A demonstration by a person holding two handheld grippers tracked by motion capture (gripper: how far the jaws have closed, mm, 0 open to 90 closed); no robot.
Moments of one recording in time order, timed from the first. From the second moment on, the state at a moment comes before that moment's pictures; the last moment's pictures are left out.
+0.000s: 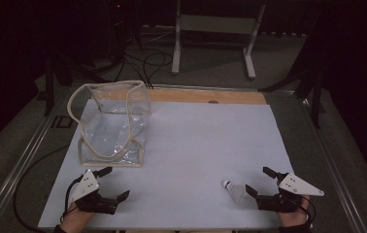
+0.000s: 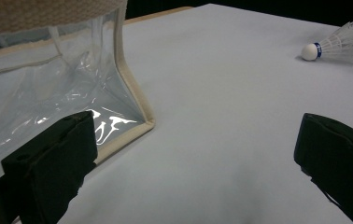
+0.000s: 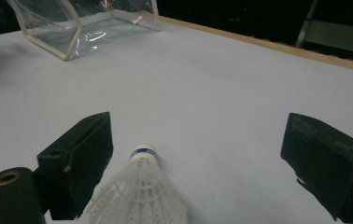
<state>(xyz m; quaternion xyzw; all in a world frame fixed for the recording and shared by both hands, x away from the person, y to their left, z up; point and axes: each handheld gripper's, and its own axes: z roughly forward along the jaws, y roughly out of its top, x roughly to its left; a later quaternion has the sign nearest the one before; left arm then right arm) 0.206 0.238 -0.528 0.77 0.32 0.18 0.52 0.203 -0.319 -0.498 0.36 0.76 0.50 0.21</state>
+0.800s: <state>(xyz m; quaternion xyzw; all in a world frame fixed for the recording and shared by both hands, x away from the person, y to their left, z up) 0.206 0.239 -0.526 0.77 0.32 0.17 0.53 0.198 -0.326 -0.470 0.34 0.75 0.52 0.21</state>
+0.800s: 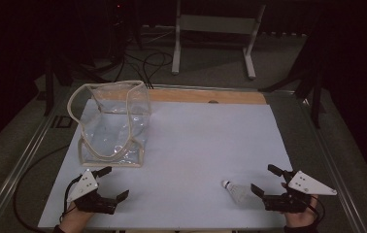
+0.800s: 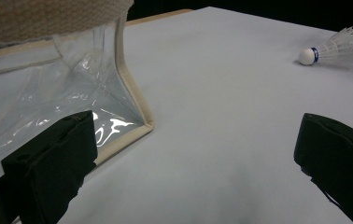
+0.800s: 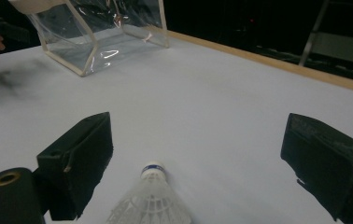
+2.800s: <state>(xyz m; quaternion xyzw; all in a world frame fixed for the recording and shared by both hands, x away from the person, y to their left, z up) 0.206 0.239 -0.525 0.77 0.32 0.17 0.53 0.220 -0.323 -0.454 0.34 0.89 0.30 0.05</state>
